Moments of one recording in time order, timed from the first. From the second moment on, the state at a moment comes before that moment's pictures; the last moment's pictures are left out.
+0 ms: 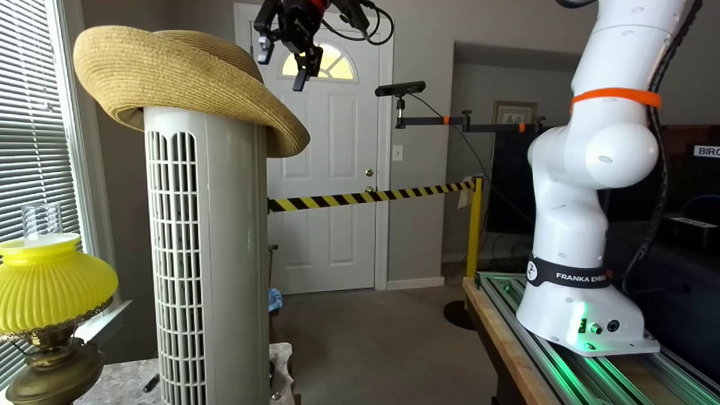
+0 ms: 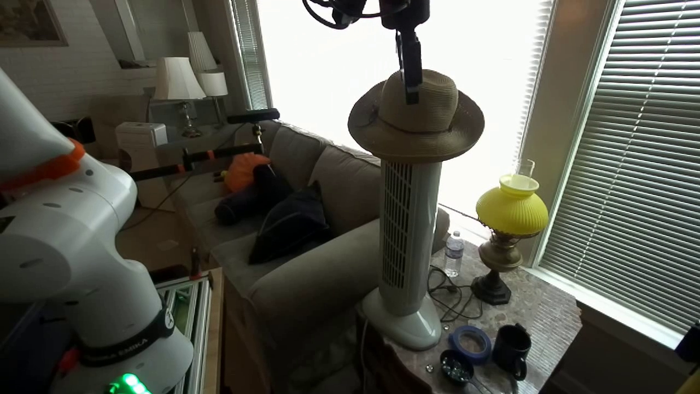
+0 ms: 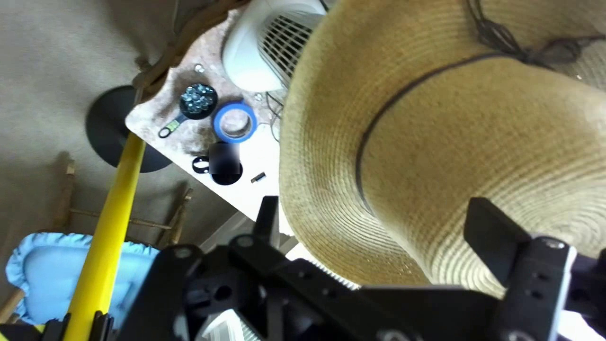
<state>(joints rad) -0.06 -0.27 -0.02 -1.95 0.26 1.93 0.27</state>
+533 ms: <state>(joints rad) -0.06 -0.16 -0.04 -1.86 0.54 2.04 0.29</state>
